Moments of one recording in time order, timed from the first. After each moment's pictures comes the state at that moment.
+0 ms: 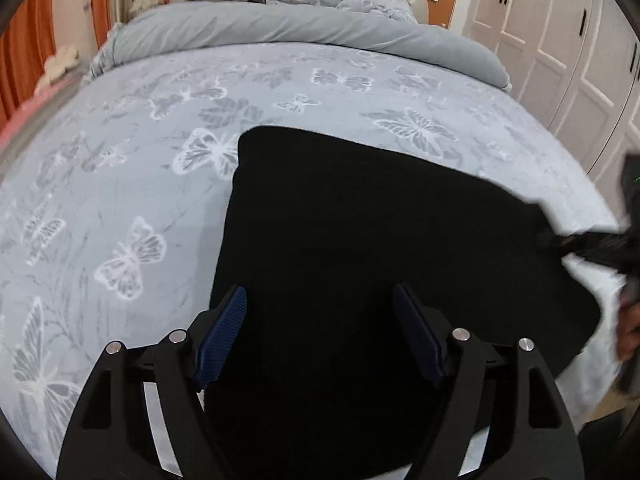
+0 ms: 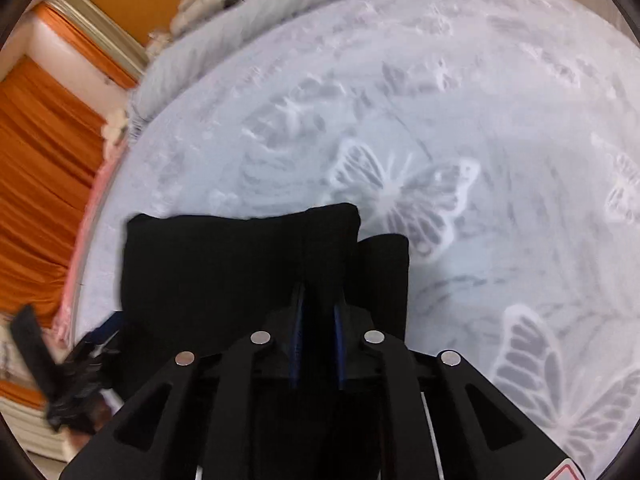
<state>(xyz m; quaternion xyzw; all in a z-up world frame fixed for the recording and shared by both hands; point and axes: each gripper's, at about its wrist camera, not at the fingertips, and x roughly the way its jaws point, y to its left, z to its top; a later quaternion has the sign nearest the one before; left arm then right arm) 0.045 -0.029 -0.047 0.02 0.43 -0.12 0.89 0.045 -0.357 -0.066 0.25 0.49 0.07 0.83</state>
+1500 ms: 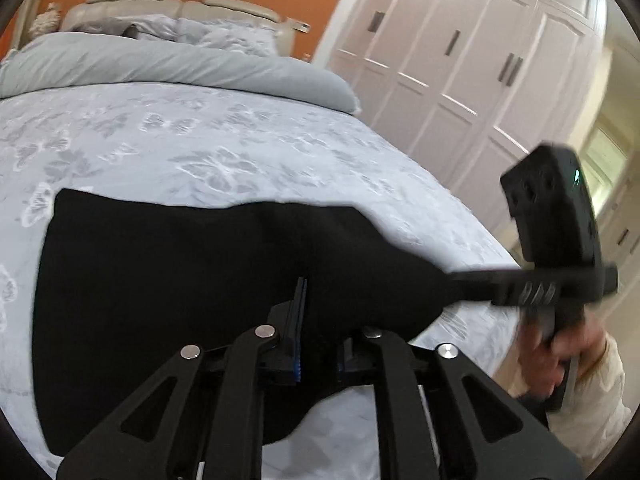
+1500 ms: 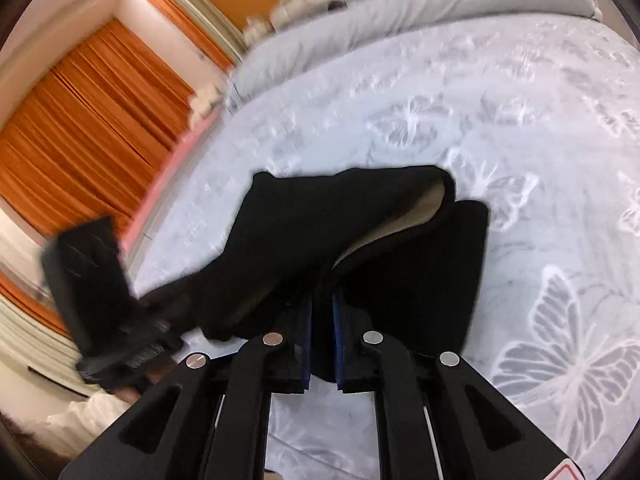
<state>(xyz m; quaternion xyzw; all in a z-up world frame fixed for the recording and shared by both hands) -0.012 -0.111 -0.007 -0.06 0.37 -0.38 0.84 -0.032 -0.338 -0.010 0.22 0.45 0.21 0.84</state>
